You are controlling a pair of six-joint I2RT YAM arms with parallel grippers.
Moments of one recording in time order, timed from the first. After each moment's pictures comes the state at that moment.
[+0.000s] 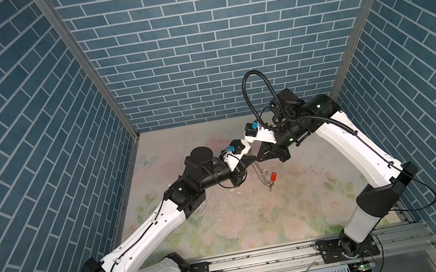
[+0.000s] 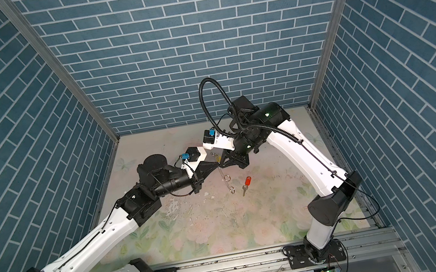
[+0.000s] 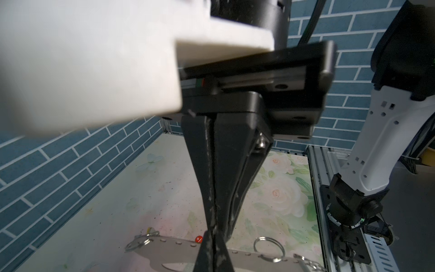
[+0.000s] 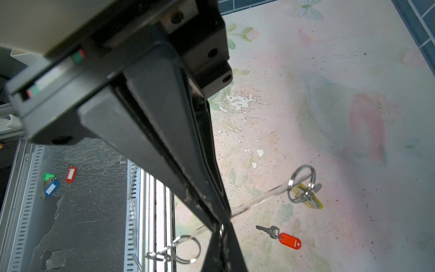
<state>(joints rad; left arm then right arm) -0.75 1.14 1.00 -0.05 0.47 0.15 0.67 1.68 2.04 -1.48 -0.63 -0.69</state>
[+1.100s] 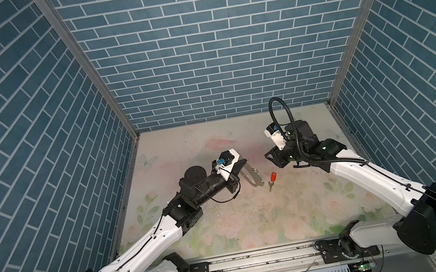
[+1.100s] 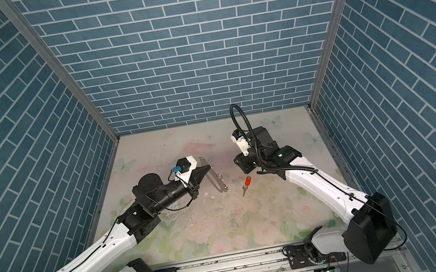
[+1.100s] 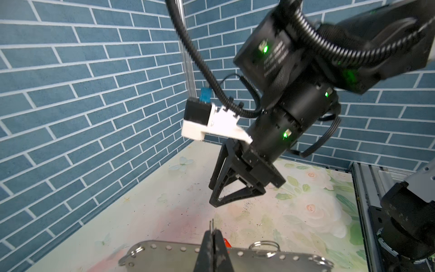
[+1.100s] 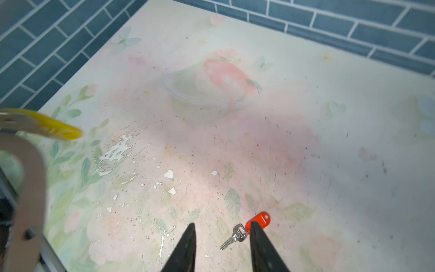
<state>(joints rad) -0.76 1.02 0.74 0.23 0.26 0.10 0.60 1.32 1.09 -0.51 -0.15 0.12</state>
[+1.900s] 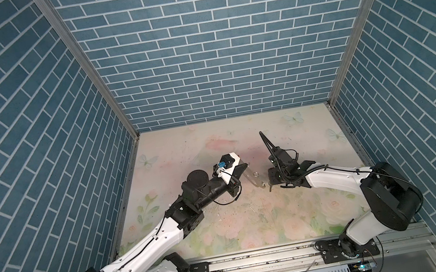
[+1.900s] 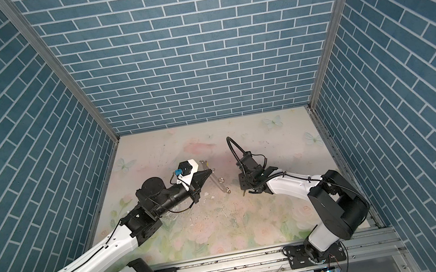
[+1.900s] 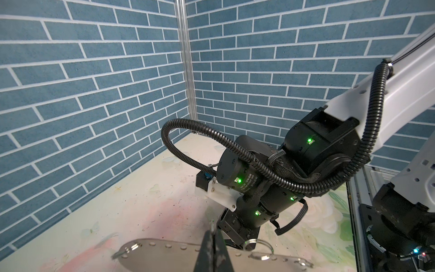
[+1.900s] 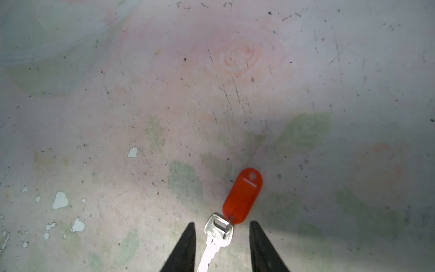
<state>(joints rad) -0.78 1.01 0.68 0.25 0.25 0.05 0.70 1.54 0.82 -0.25 0.14 0.55</state>
